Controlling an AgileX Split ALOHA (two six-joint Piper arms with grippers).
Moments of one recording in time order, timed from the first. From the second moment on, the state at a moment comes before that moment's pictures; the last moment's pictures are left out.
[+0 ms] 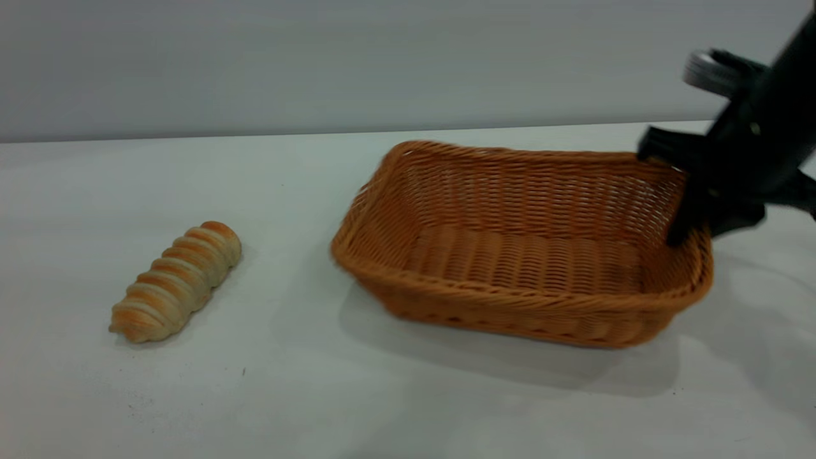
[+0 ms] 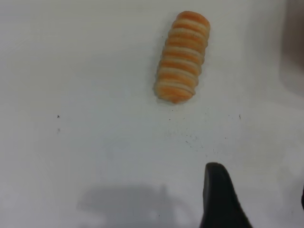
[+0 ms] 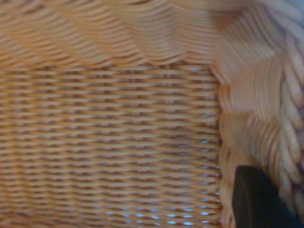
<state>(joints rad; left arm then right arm) -0.18 0.77 -0.64 0.04 0.71 -0.17 0.15 2.01 -1.09 0.41 0.41 0.14</state>
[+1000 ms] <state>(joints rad) -0.18 0.77 -0.64 0.04 0.72 -0.17 0.32 2.14 -1.19 0.65 0.32 -0.24</state>
